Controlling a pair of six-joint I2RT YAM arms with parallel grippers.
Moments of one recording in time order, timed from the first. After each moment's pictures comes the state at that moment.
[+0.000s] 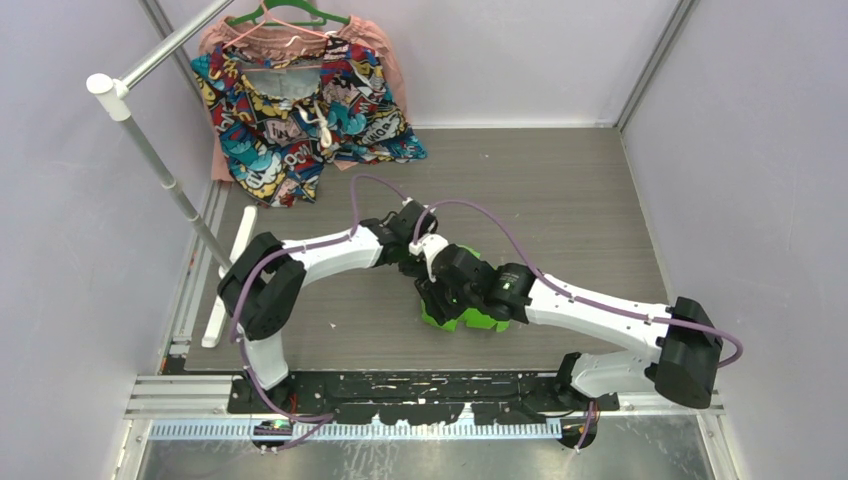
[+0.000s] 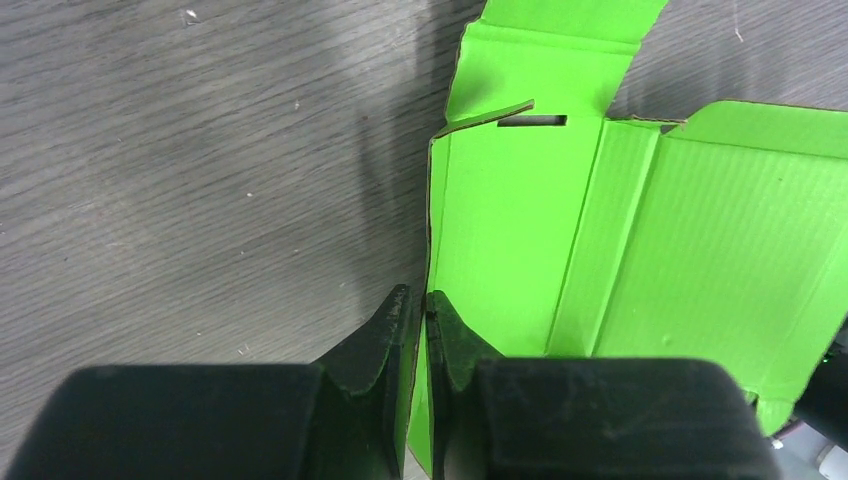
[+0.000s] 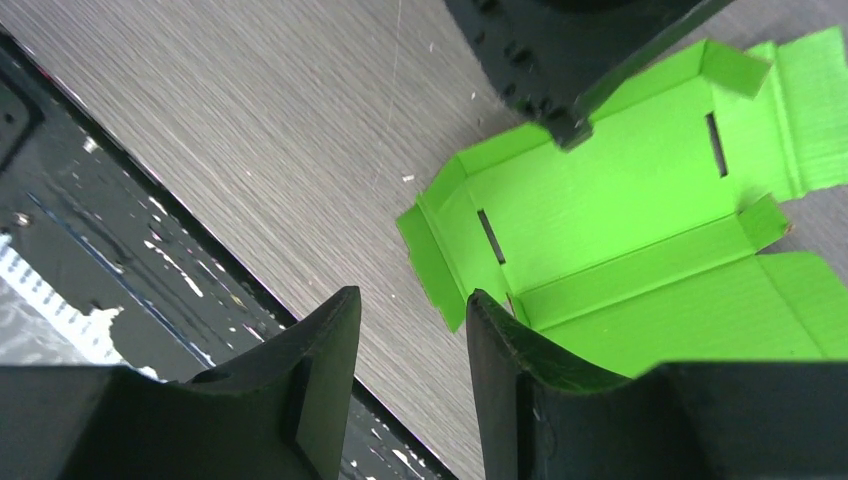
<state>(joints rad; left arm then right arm) -0.80 1.82 1.20 -0.38 0.09 -0.62 1.04 1.24 0.92 -0.52 0.07 0.29</state>
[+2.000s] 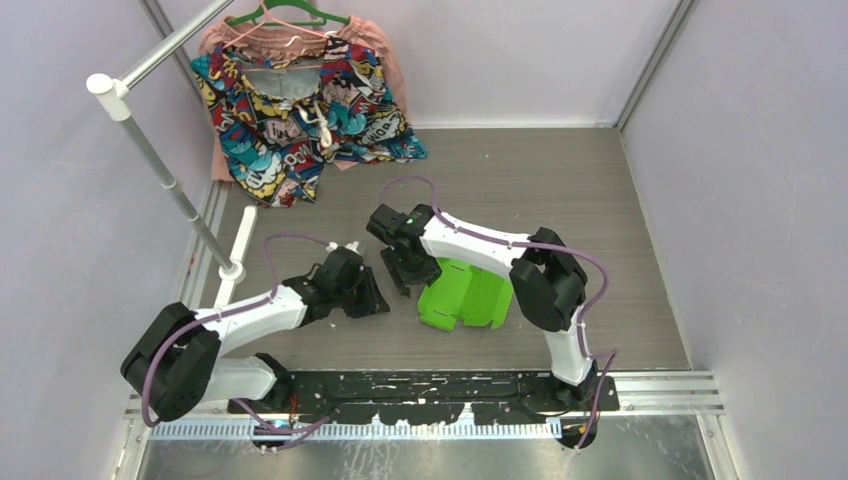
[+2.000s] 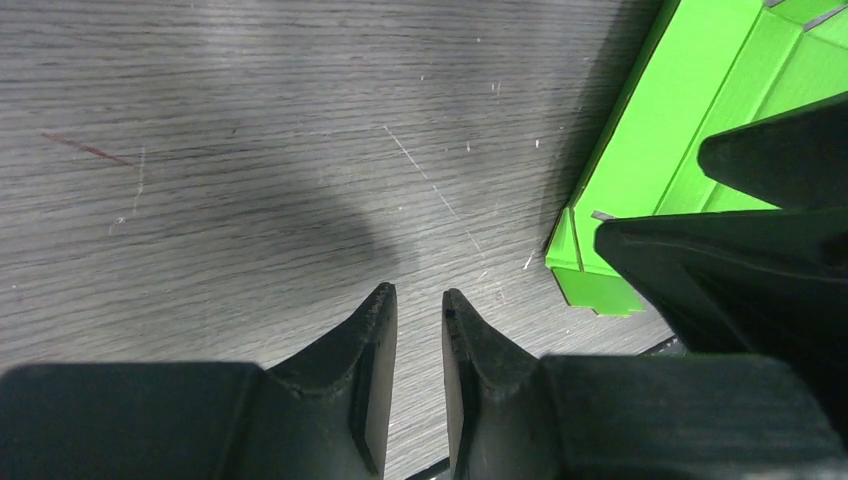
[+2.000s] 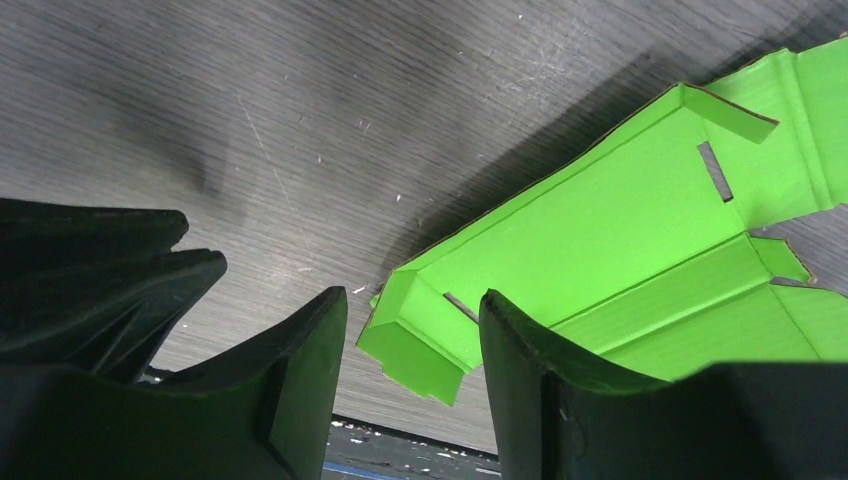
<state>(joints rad) -0.68 1.25 0.50 -0.15 0.12 -0.87 0.94 1.98 1.58 -0.96 0.09 0.45</state>
